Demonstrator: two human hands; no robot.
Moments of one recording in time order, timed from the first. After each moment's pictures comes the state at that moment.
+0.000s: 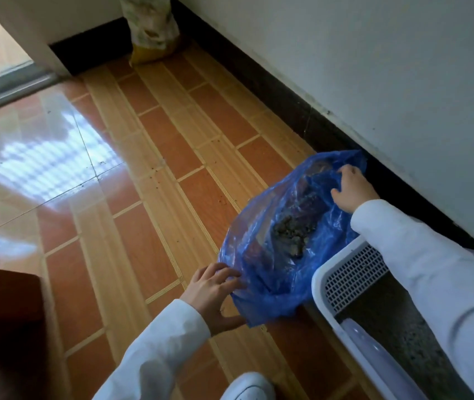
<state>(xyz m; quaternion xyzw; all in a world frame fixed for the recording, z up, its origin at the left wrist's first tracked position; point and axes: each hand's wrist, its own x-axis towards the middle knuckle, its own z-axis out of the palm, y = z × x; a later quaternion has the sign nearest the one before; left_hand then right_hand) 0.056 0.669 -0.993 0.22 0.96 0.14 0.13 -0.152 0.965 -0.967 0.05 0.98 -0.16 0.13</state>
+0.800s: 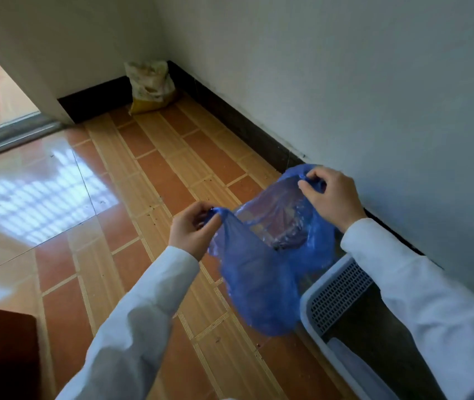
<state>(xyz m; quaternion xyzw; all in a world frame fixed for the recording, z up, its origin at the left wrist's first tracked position) -0.043 0.683 -0.863 -0.05 0.80 0.60 -0.07 -0.119 0.934 -0.853 -0.07 0.92 -0.37 -0.13</state>
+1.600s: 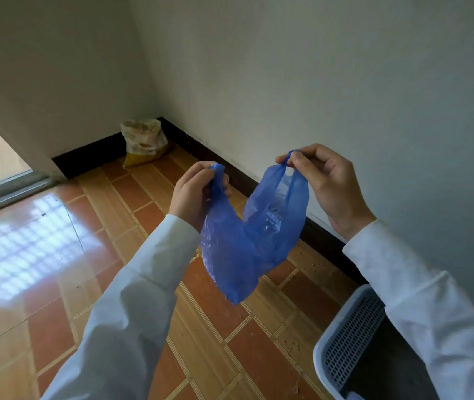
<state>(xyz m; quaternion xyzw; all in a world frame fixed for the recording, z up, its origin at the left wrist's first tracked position) -0.150 0.669 -0.718 0.06 0.58 0.81 -0.01 -0.141 0.881 -0.700 -0.10 0.72 -0.68 -0.13</state>
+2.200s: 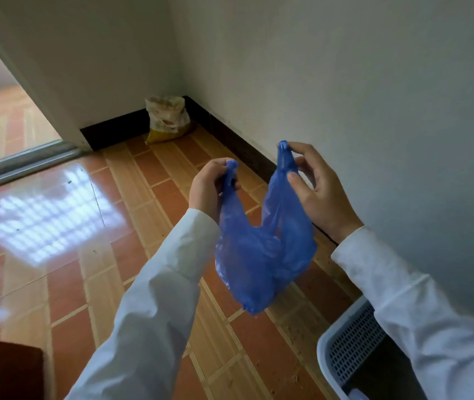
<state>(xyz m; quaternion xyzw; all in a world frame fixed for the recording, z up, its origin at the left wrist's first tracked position) -0.128 0.697 -0.750 -0.11 0.54 0.83 -0.08 -0.138 0.866 -0.760 -0.20 0.80 -0.56 -0.12</state>
